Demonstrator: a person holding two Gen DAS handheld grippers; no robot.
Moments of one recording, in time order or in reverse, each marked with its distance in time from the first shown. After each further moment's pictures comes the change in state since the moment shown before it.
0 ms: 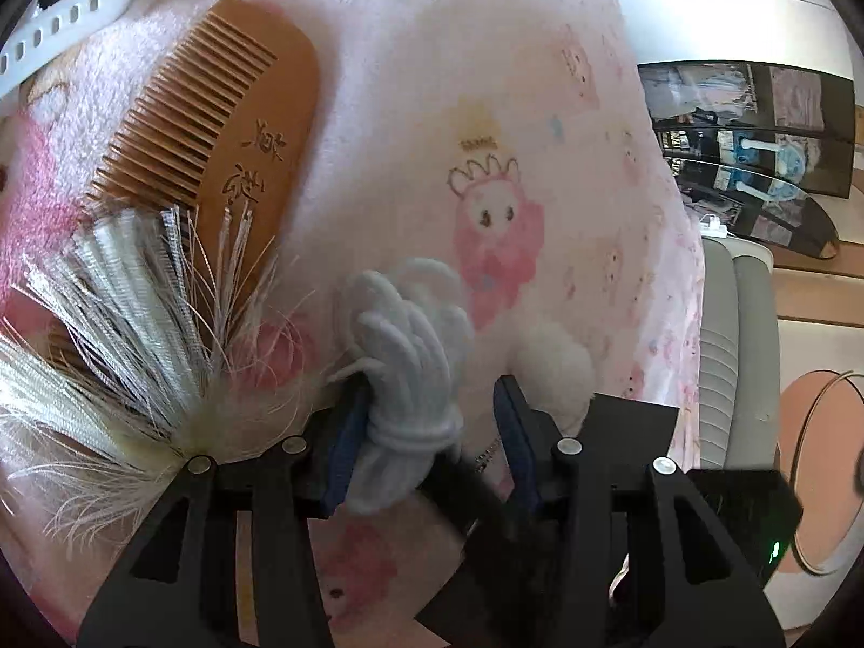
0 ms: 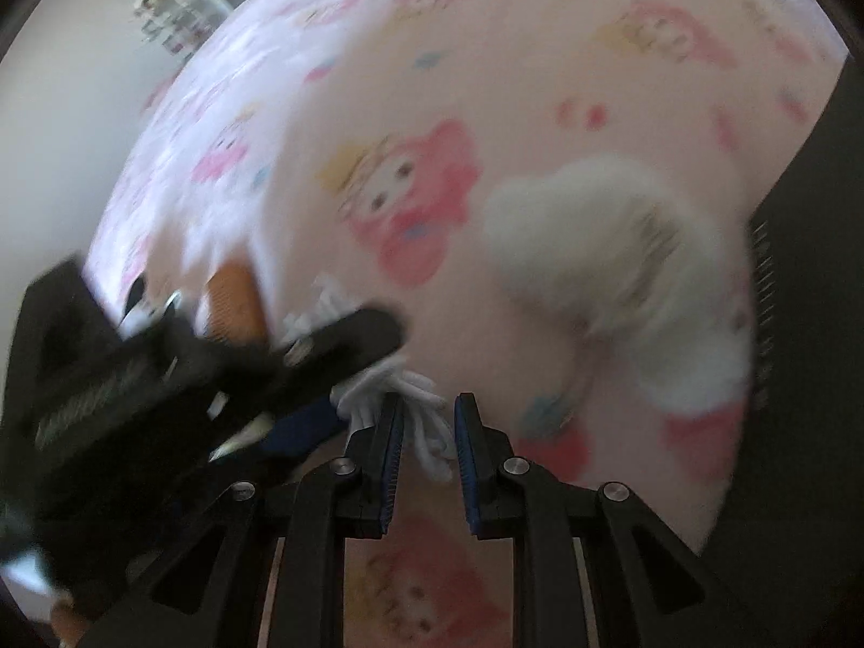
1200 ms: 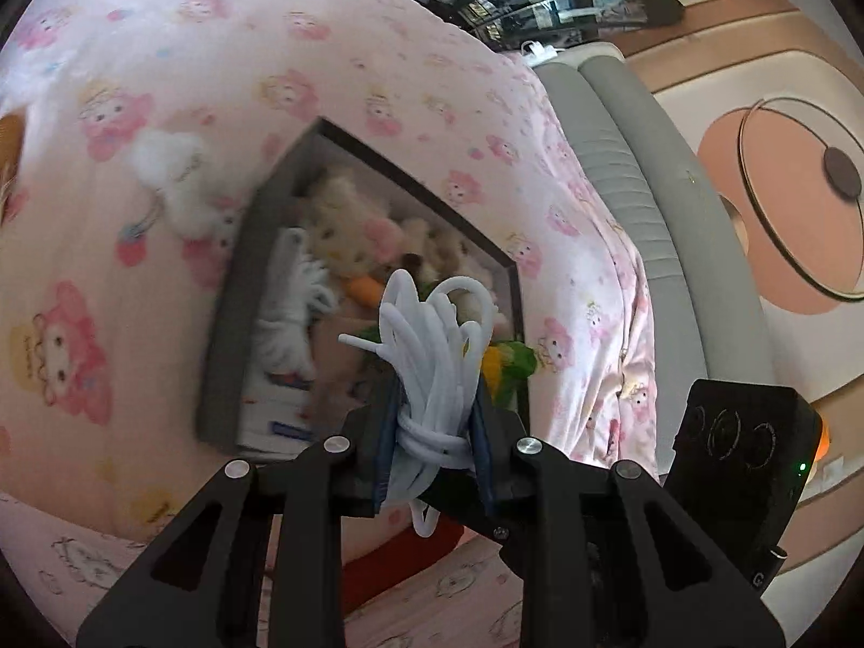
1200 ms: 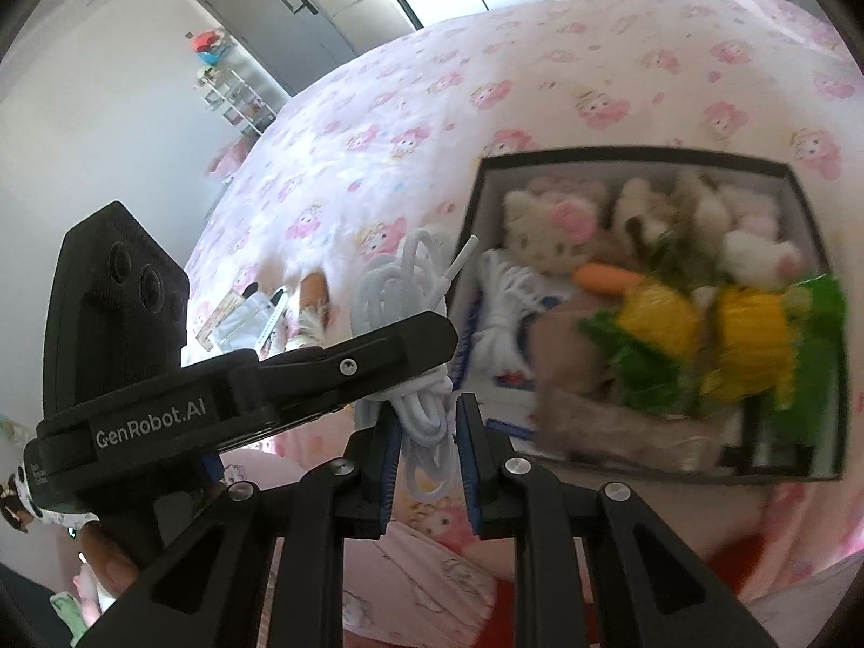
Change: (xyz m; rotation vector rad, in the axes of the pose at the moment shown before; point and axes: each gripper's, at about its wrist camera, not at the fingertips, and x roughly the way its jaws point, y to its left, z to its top) left arm -0.034 -0.181 -0.218 0.548 0.087 -0.114; right arm -0.240 -0.101 -0.119 -0.011 -0.250 0.084
